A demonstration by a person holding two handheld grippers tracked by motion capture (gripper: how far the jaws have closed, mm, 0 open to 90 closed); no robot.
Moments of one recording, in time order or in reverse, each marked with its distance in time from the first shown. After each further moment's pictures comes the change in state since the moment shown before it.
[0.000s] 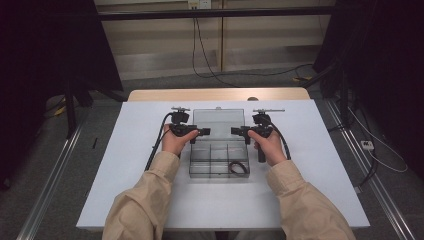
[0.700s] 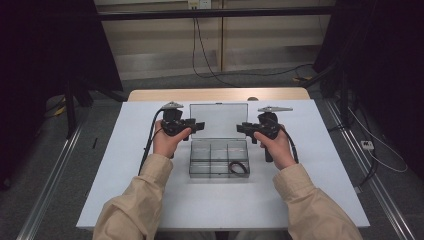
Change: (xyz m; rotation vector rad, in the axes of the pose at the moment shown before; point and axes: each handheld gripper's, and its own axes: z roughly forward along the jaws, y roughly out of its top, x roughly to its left) left arm -0.022 0.006 -0.044 -0.107 0.000 0.109; right arm 0.016 0.004 -0.034 -0.071 -0.002 -0.152
